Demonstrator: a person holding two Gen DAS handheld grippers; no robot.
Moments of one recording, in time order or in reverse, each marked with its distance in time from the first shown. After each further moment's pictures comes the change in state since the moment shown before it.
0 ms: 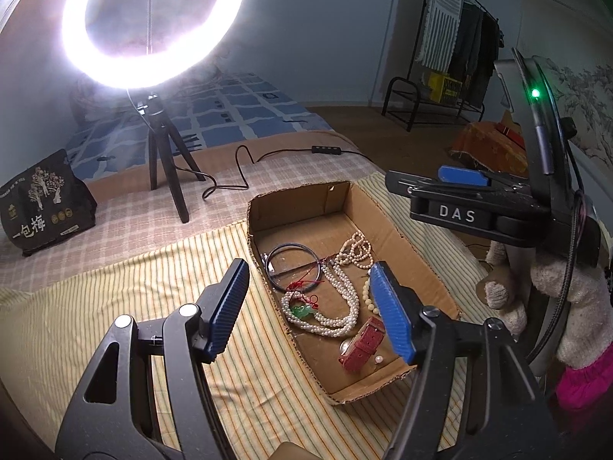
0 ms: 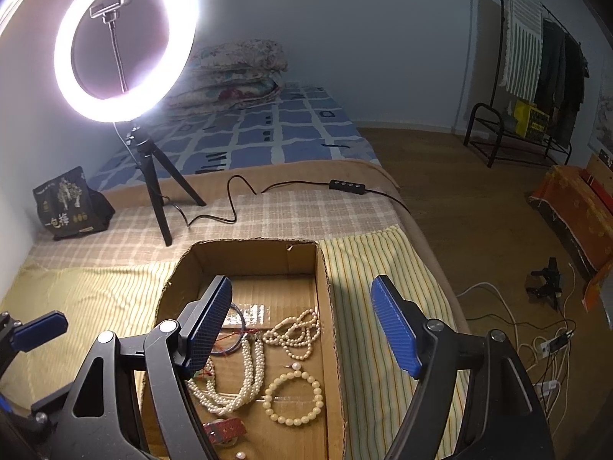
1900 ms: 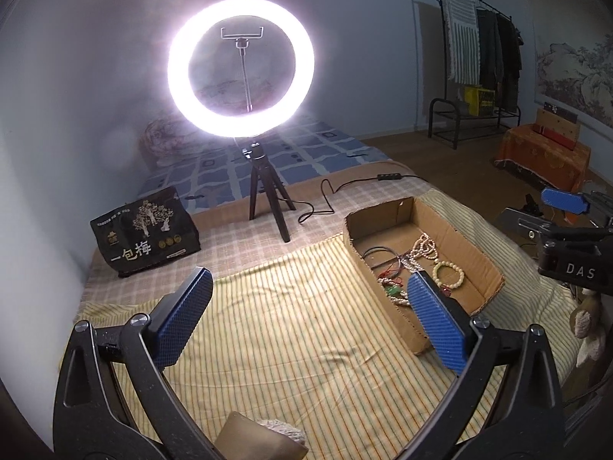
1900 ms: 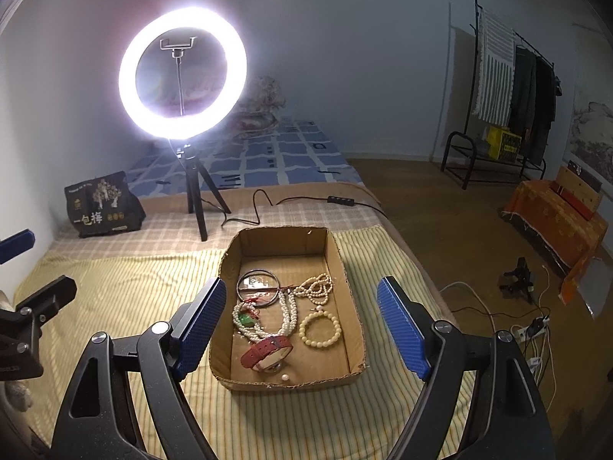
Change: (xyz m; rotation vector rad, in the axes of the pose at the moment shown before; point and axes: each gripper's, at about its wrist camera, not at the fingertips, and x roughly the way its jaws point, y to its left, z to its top) left arm -0.113 0.038 -0.032 0.090 -0.147 0.244; right arm -0.123 0.050 -0.062 -0.009 -0.134 -0.069
